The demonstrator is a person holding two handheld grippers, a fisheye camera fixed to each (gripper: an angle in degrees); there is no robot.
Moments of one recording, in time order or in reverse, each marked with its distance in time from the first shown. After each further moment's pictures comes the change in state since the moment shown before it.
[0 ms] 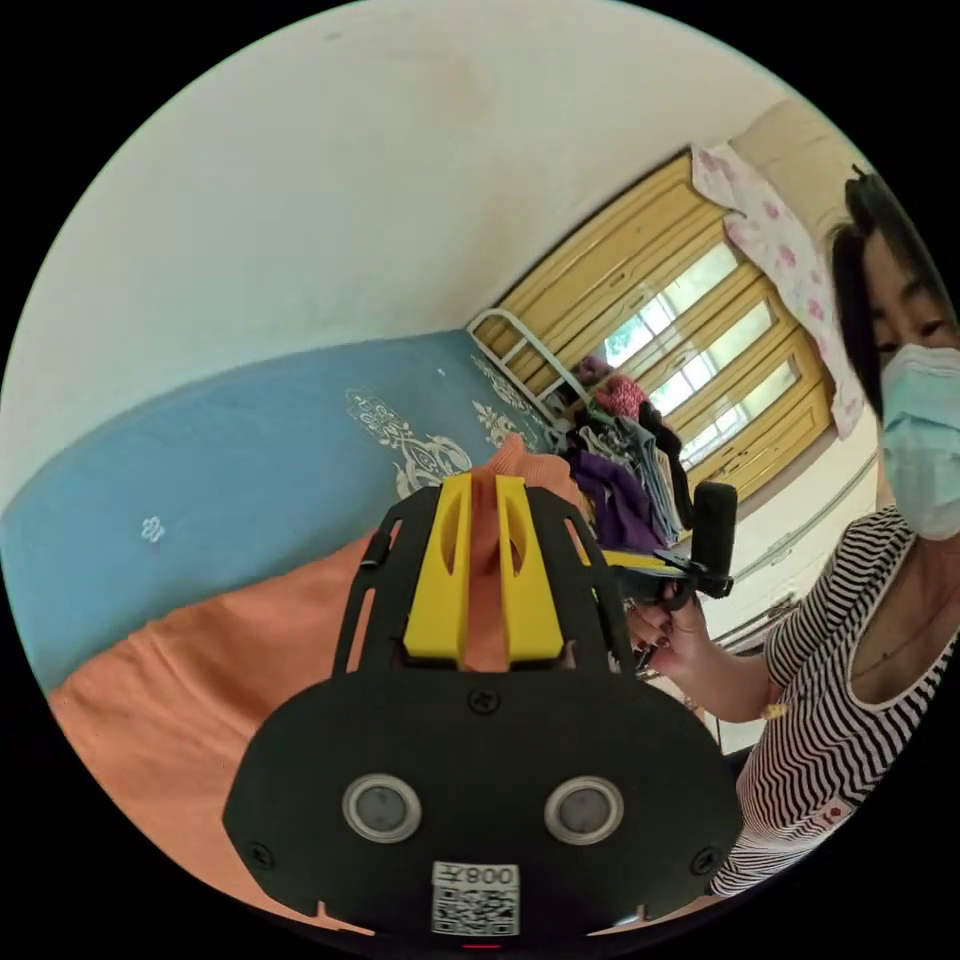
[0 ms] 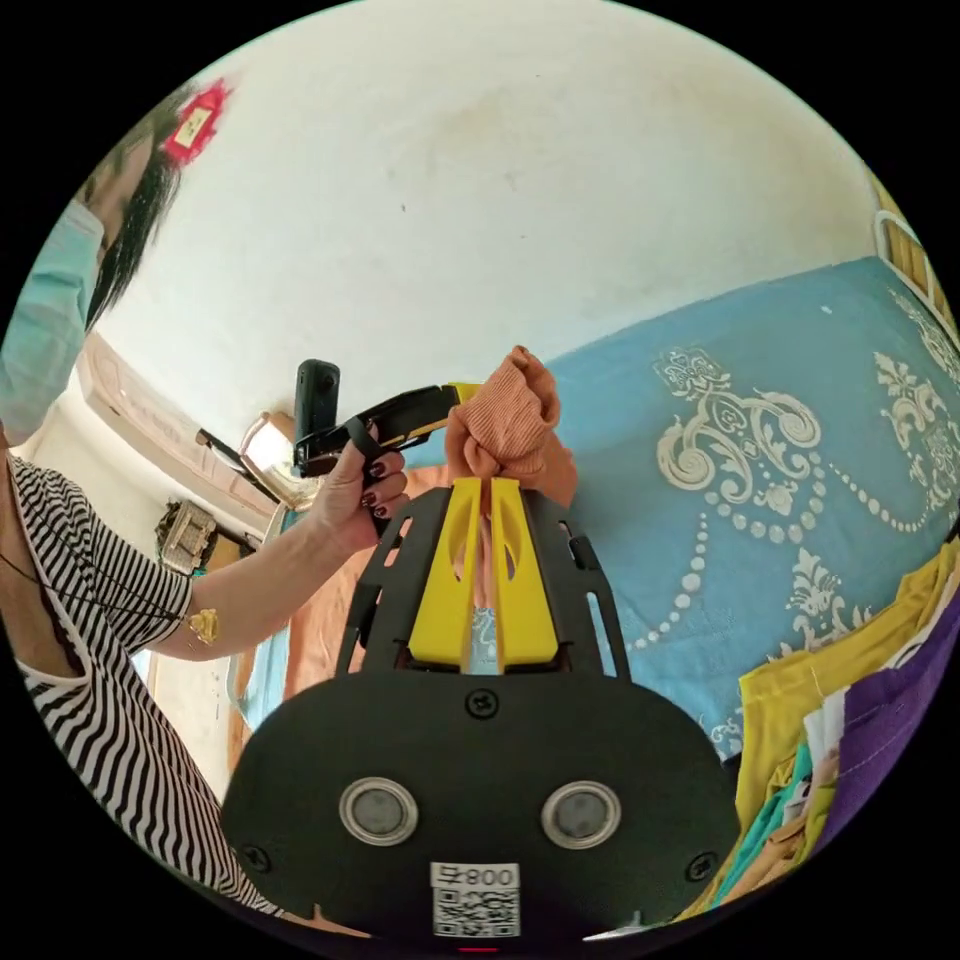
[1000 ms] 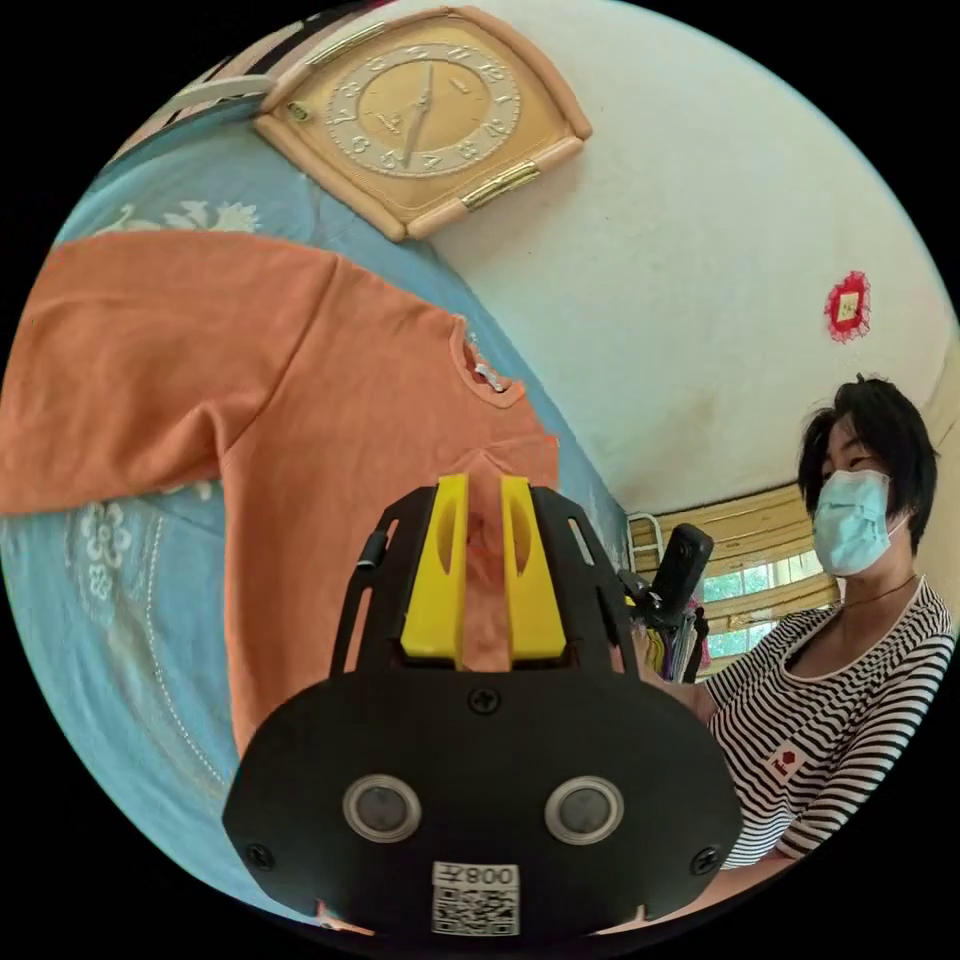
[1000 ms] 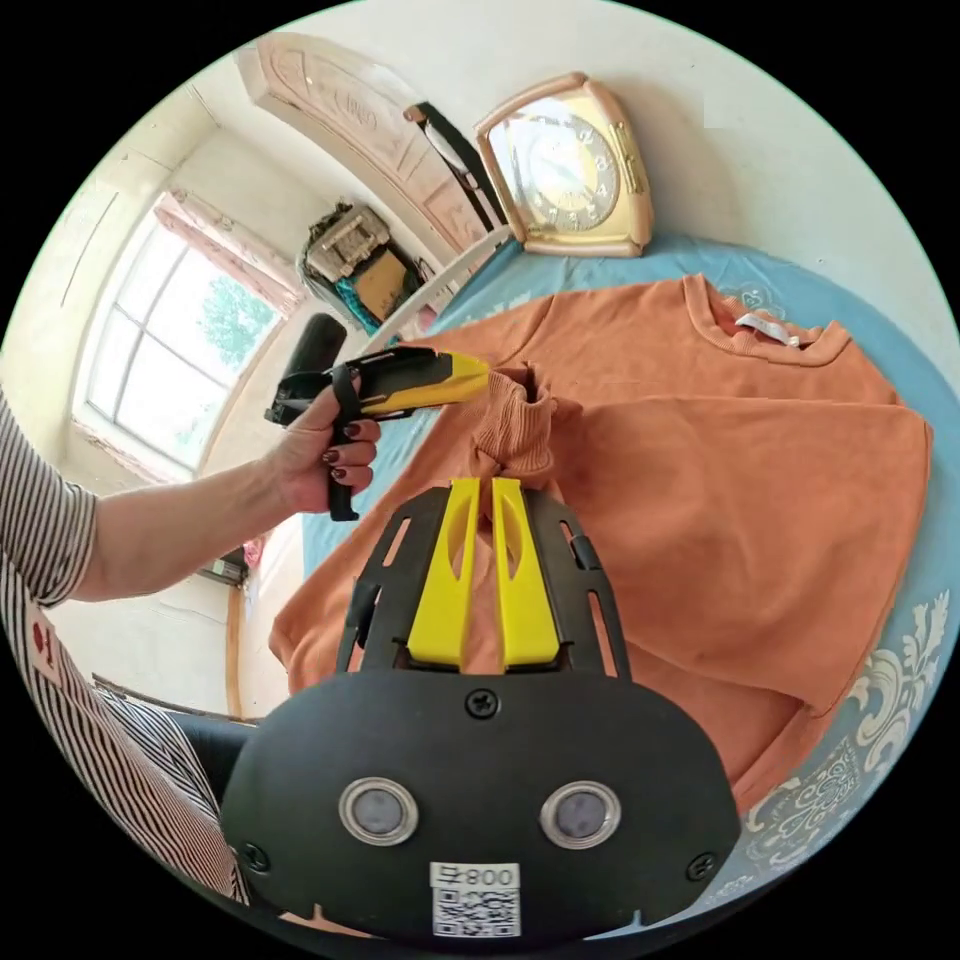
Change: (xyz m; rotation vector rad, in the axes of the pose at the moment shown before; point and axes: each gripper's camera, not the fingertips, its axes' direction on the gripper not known) left arm -0.039 0.420 -0.454 0.500 -0.346 -0.789; right arm -0.447 0.114 0.333 -0.645 -0.371 -0.625
